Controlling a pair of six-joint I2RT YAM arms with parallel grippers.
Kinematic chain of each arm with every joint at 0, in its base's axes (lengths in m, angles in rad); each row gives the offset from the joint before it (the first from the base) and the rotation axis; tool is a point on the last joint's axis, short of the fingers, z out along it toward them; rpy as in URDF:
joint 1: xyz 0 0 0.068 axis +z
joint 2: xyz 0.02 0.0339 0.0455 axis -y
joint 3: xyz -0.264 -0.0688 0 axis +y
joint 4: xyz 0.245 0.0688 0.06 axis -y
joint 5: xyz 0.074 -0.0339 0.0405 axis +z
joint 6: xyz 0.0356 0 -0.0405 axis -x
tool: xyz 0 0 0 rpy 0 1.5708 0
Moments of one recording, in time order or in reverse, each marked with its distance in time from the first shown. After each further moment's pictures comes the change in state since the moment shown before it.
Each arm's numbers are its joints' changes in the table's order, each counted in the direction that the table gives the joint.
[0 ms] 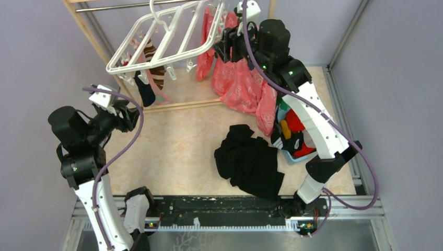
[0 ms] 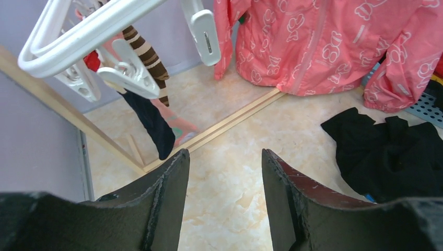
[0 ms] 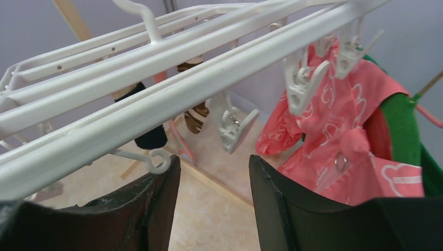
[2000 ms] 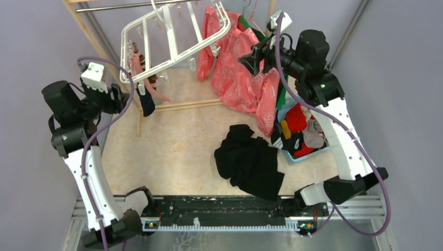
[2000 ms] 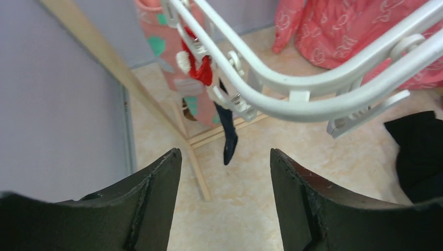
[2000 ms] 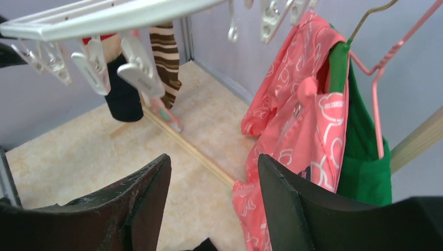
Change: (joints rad) left arm 0.033 -0.222 -0.170 -0.072 0.237 -0.083; right arm -0.242 0.247 0.286 0.036 0.317 0.115
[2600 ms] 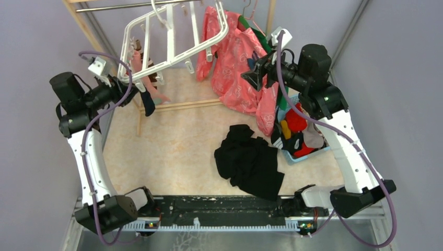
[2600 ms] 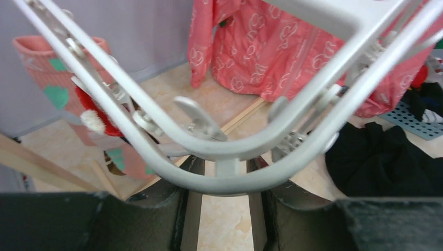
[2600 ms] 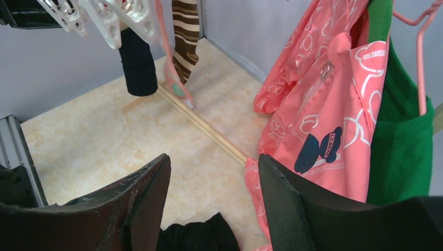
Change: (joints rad) left arm 0.002 -0.161 0.079 0.242 -0.421 0.100; right arm 0.000 0.148 0.196 -0.011 0.042 0.031
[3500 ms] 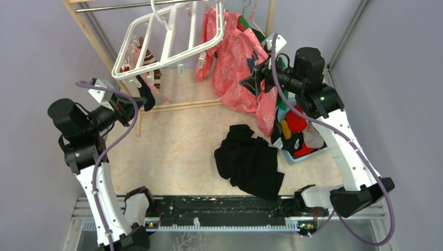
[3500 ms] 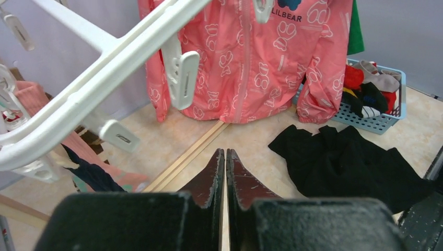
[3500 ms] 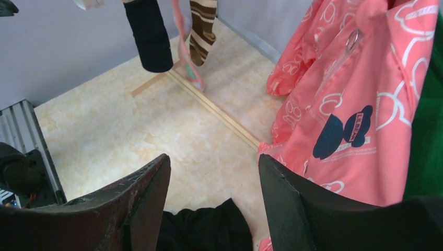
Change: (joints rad) left arm 0.002 0.304 0.178 0.150 -0.164 0.159; right arm 0.000 0.000 0.051 -0.027 0.032 -0.008
